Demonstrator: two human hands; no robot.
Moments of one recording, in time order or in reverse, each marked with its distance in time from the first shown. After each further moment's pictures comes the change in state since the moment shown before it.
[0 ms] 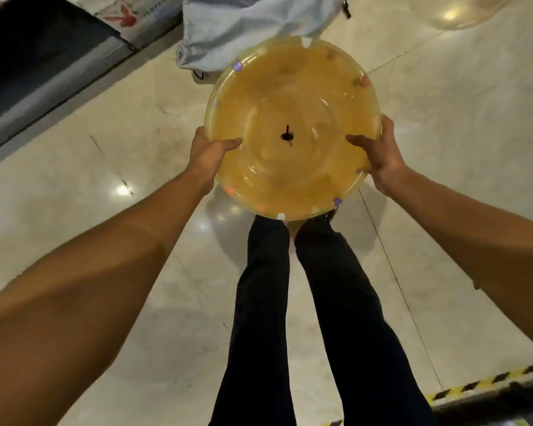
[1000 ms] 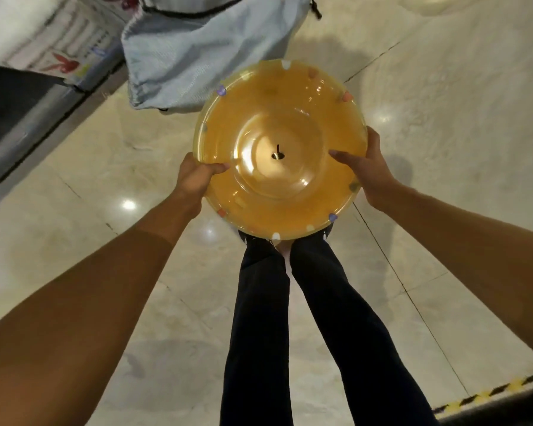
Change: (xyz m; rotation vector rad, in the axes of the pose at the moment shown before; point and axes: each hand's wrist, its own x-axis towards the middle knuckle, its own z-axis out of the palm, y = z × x) left_hand 0.084 0.017 0.058 0.172 -0.053 -0.057; right_hand 0.087 0.006 -0.024 -0.017 -0.003 0.065
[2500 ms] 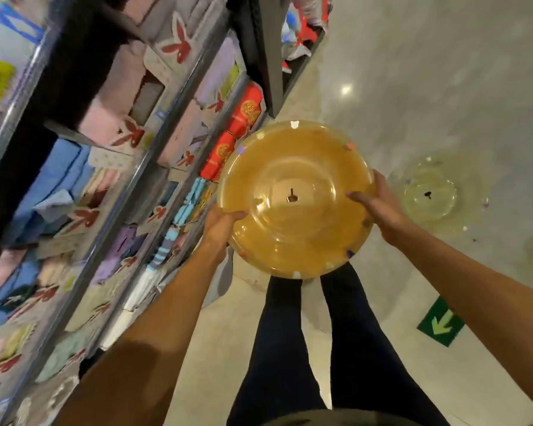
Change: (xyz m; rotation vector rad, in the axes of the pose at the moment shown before) left_hand -0.296 0.592 0.308 0.222 -0.208 0.237; right_hand -0.141 -0.445 -0.462 0.241 0.210 -0.167
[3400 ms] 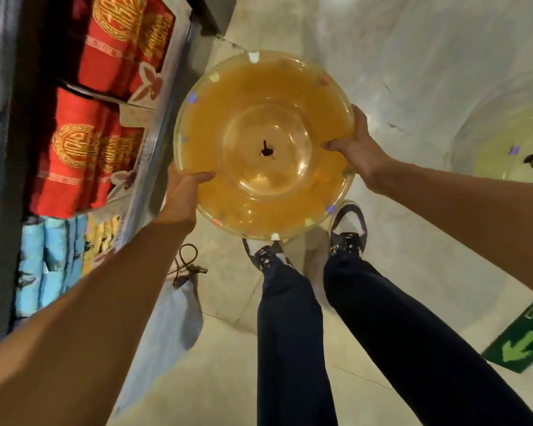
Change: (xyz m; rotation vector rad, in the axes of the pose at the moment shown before) left_hand 0.464 -0.114 0.121 0.027 0.110 -0.075; right_hand 0.459 0.201 0.075 0.032 -0.106 0.104
